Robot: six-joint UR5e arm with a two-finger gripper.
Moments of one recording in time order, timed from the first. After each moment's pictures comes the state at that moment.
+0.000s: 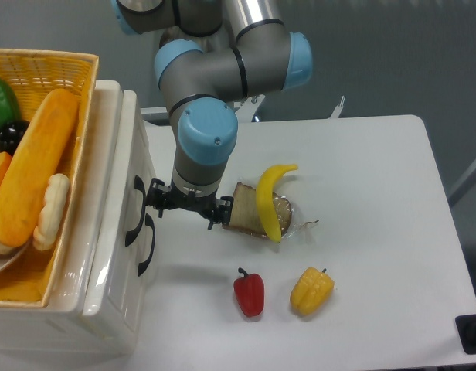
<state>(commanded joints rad) 2.29 -1.88 -1.58 -1.31 1.39 0.47</state>
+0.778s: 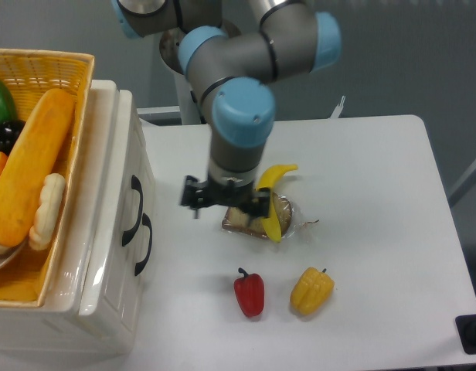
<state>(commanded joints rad) 2.45 -1.82 -1.49 -1.30 1.63 0.54</state>
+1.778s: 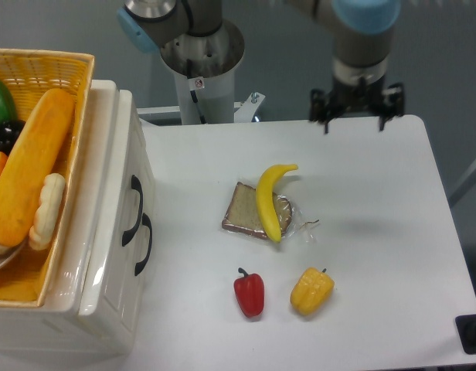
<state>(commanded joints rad) 2.91 -1.64 -1.55 -1.47 1.72 1.04</state>
